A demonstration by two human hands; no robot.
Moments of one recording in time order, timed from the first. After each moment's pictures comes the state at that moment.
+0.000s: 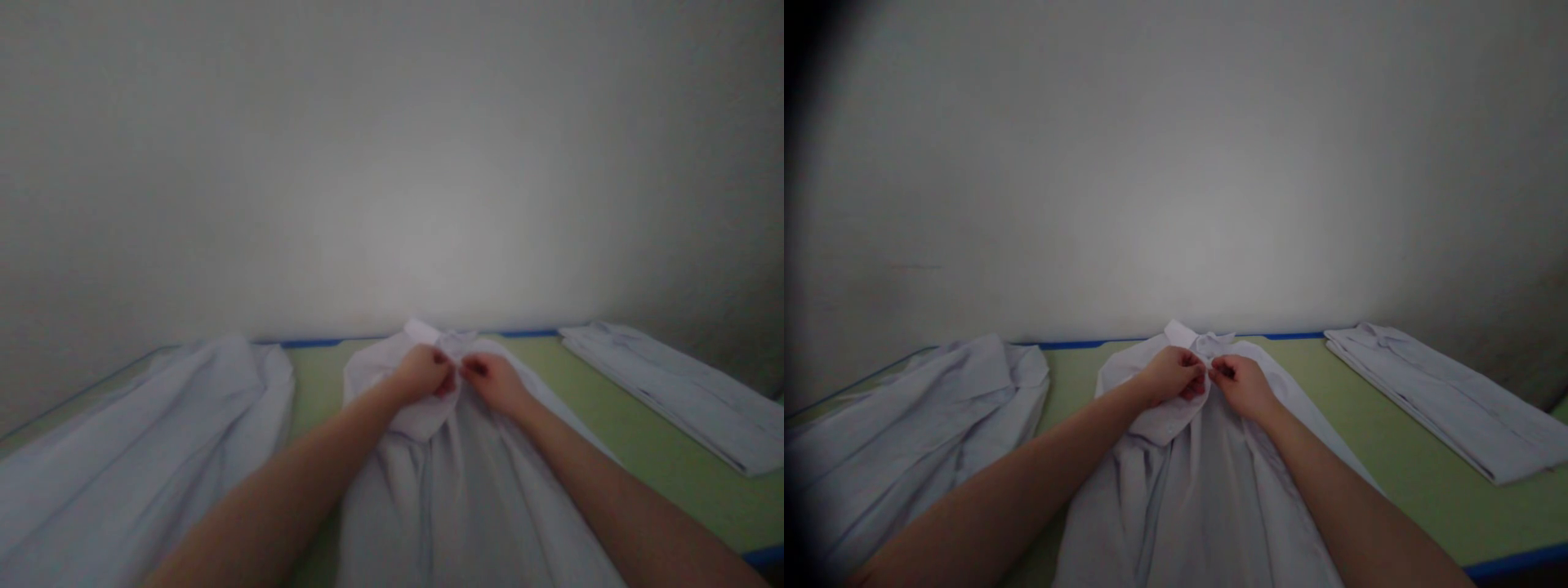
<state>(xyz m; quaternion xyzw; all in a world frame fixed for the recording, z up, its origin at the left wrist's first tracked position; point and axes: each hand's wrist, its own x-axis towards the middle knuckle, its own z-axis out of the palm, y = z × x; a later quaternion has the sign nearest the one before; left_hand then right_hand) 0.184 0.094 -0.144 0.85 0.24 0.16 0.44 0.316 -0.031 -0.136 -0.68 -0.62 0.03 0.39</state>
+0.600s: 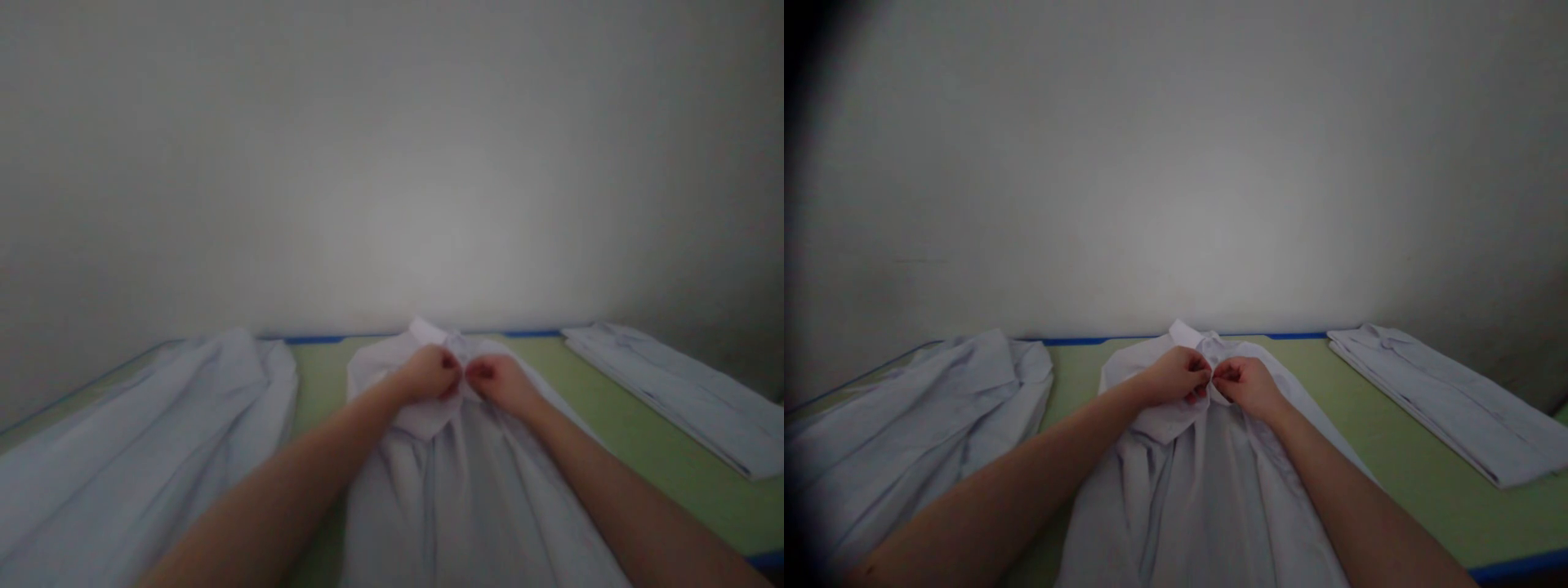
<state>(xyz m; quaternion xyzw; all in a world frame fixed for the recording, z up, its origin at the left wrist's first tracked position) 0.175 0.086 -0.130 0.91 0.19 0.13 0.36 0.316 -0.041 -0.132 -0.67 -0.60 0.15 0.40</state>
